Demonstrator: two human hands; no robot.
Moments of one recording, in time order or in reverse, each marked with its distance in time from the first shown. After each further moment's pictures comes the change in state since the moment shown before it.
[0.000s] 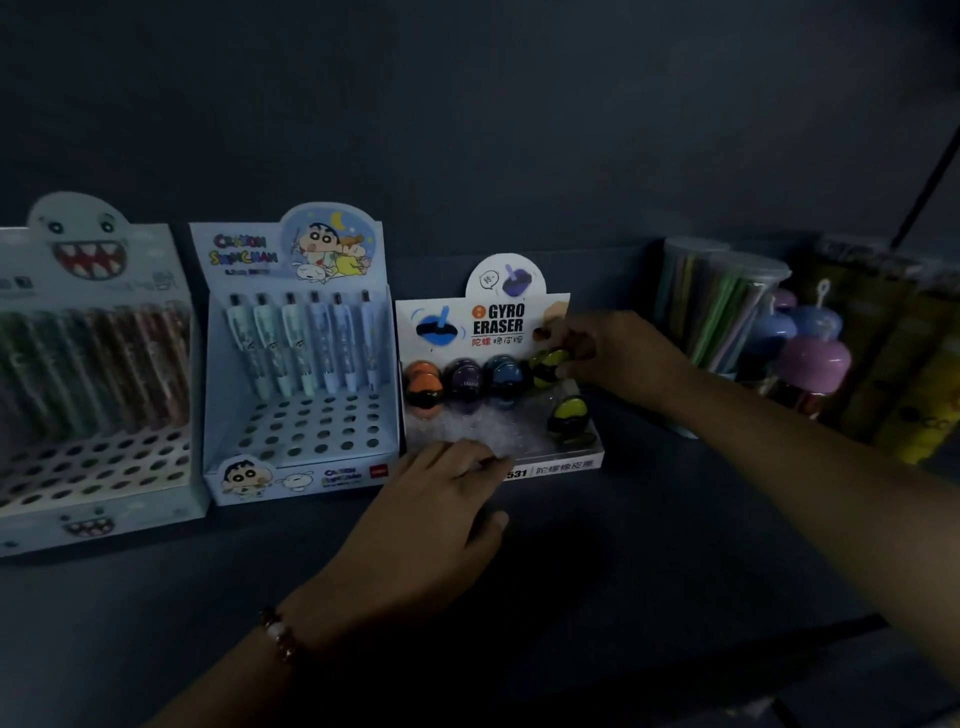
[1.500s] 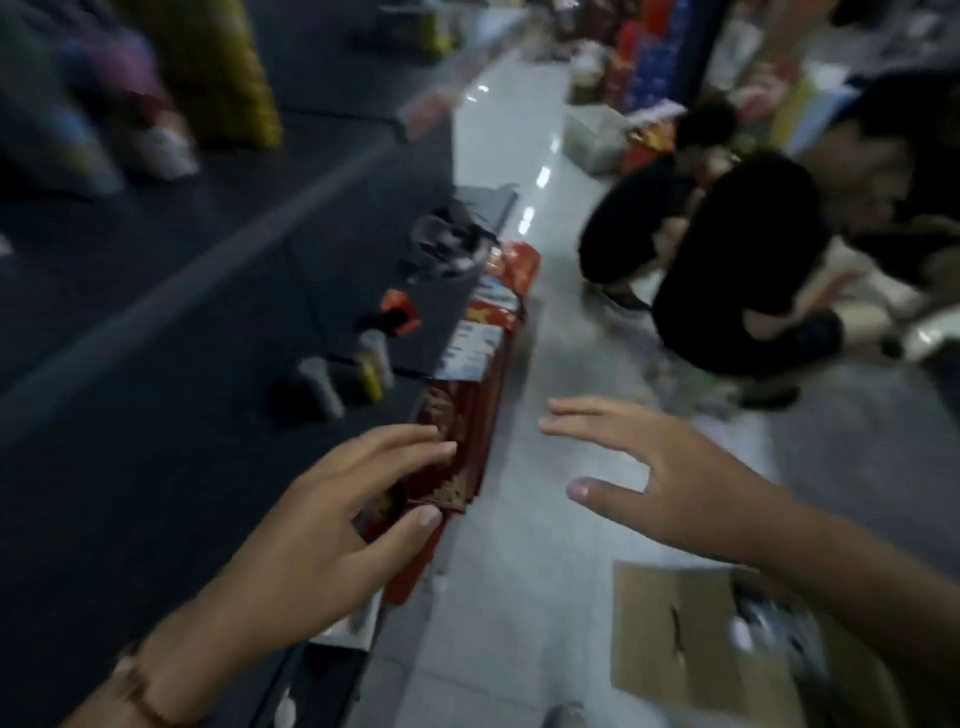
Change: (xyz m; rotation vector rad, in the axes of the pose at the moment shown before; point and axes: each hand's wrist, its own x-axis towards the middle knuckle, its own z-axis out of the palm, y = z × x) left_hand -0.198 0.197 0.056 -0.739 -0.495 0.790; right_hand -0.602 -0.233 0.036 -0.101 0.228 0.853
